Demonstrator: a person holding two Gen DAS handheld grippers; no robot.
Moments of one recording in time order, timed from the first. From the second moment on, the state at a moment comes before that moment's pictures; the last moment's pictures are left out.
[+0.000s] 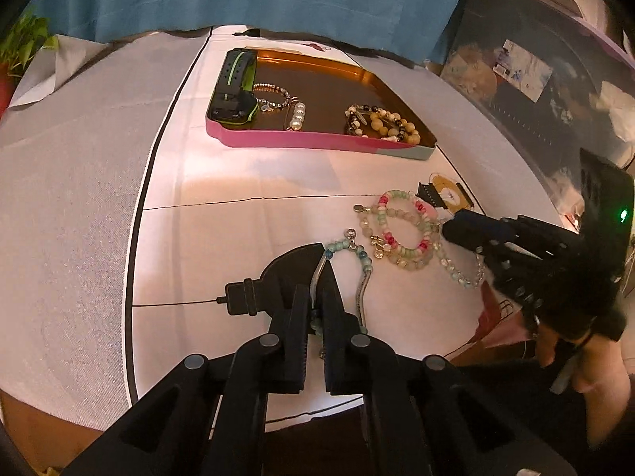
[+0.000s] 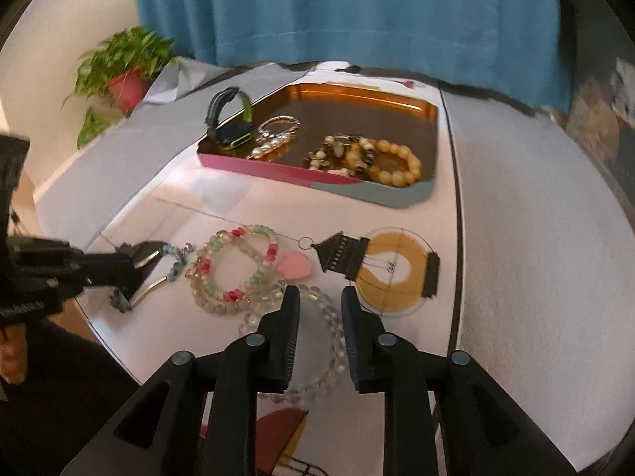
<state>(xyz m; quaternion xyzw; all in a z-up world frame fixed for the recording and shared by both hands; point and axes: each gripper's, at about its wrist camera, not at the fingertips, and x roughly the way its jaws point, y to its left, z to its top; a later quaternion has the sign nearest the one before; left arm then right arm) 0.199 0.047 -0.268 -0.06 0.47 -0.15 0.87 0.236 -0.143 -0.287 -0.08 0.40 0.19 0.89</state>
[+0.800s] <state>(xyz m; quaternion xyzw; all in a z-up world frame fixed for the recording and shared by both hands) 0.195 0.051 -0.194 -0.12 0.40 -0.19 0.89 0.205 -0.156 -0.197 -0.04 0.32 0.20 0.93</state>
